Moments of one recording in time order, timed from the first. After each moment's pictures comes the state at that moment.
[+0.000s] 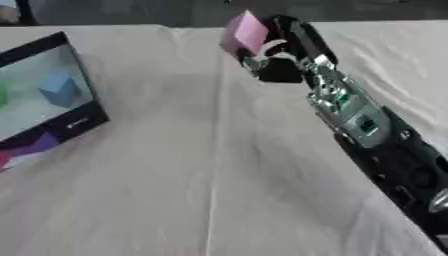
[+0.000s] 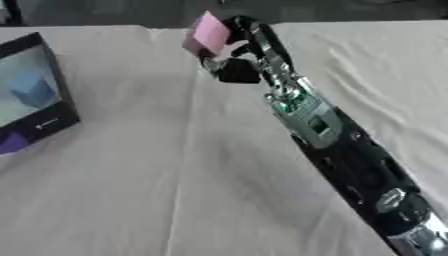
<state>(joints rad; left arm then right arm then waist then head) -1.12 0.57 -0.38 -1.44 -0.33 0.21 -0.49 -0.69 -0.38 0.42 -1.58 -0.06 0.22 -0.22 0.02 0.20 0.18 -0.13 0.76</state>
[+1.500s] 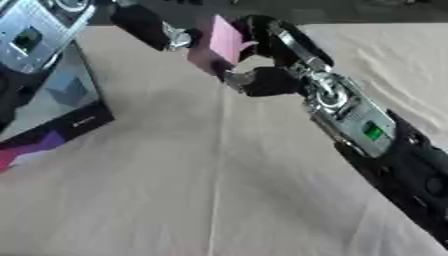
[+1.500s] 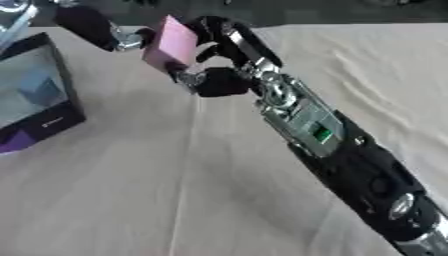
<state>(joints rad) -1.20 0.49 -0.58 -1.38 -0.40 0.07 -0.64 -0.69 -0.41 0.49 -1.71 -0.13 0.17 -0.09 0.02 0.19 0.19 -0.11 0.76</state>
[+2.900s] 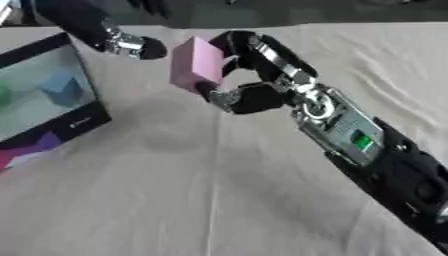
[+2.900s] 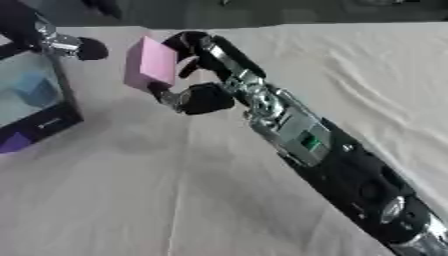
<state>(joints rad) -1.13 0.60 -0.49 -1.53 -0.28 0.05 -0.81 -0.68 -0.41 0.53 -1.74 -0.10 0.17 -0.08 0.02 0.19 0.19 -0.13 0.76</state>
